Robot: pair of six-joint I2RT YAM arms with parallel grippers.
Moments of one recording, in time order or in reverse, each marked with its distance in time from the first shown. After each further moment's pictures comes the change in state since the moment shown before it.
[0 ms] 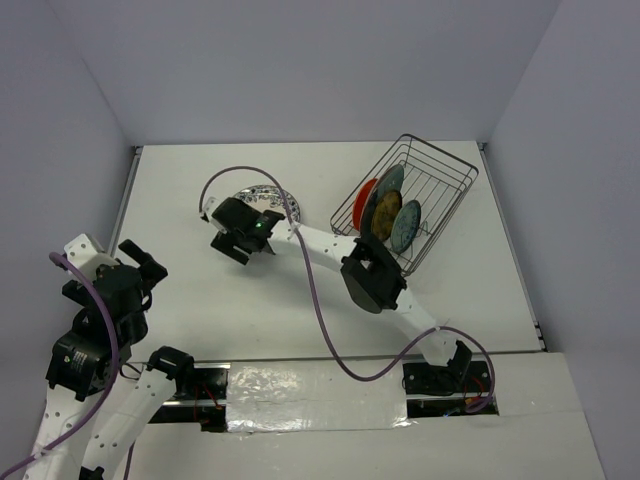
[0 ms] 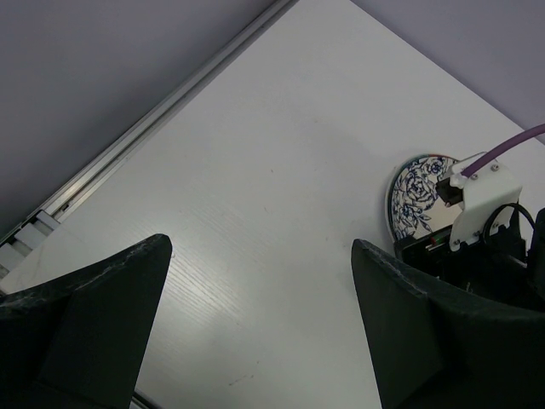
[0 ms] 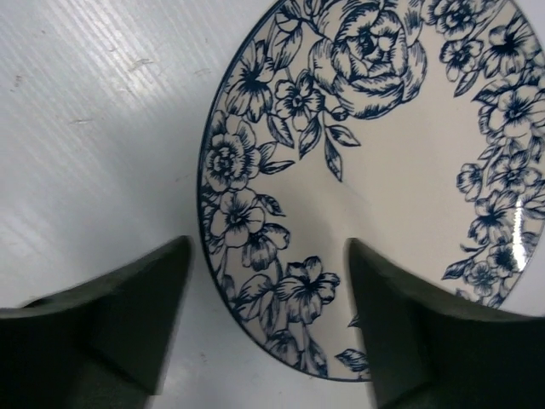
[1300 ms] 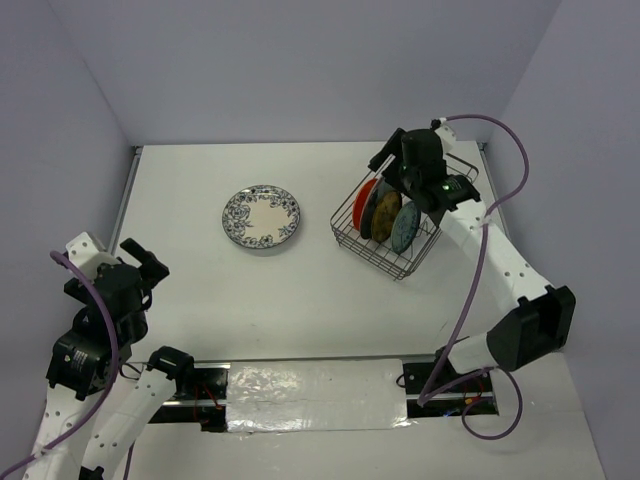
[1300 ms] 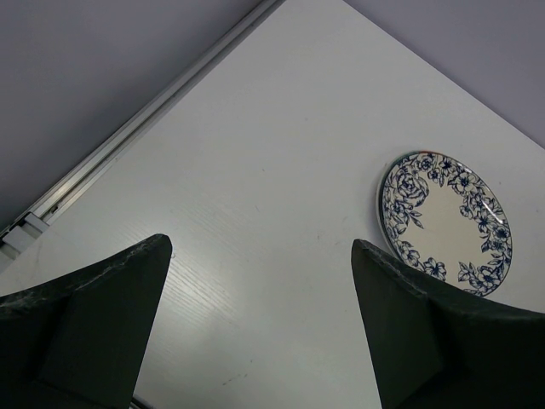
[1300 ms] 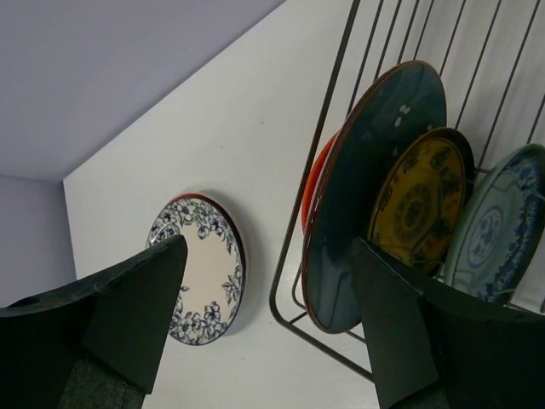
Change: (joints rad) left arm 0.000 0.003 0.000 0.015 0.022 0.005; right arm -0.639 -1.047 -0.761 0.048 -0.003 1.043
